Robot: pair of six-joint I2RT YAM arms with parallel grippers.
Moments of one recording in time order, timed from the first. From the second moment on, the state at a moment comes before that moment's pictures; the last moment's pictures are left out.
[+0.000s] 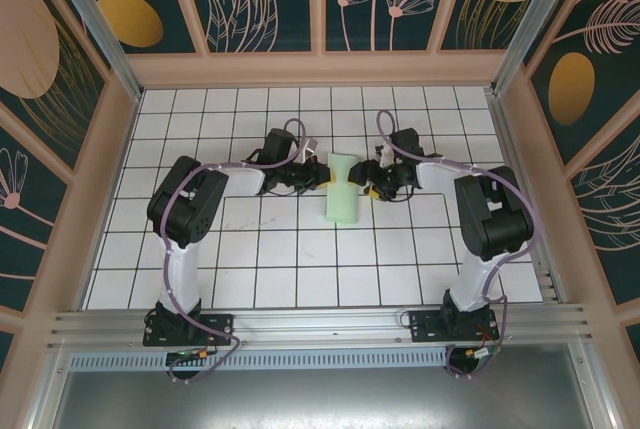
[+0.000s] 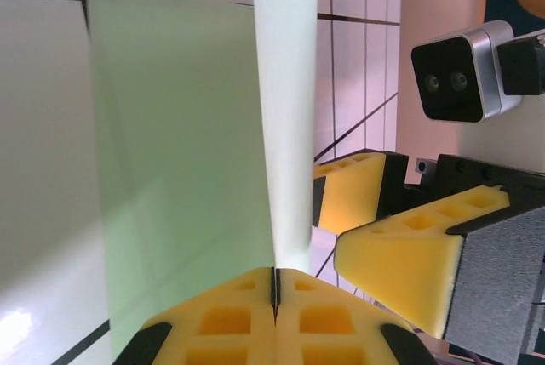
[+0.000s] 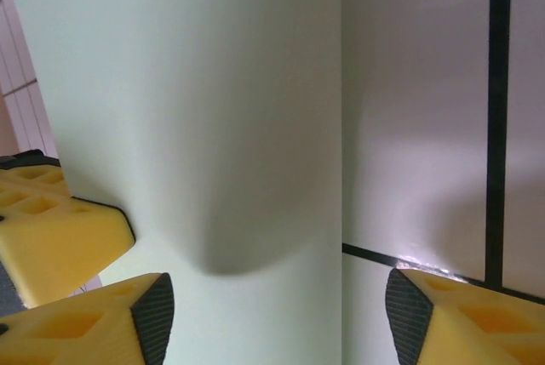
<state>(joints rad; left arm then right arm) -0.50 2.06 1.14 0.22 0.80 -0.89 0.32 1.81 1.01 -0.25 -0.62 0.63</state>
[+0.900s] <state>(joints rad) -0.49 1.94 1.24 -0.14 0.35 -0.78 0.33 1.90 1.08 -0.34 -0.52 0.63</state>
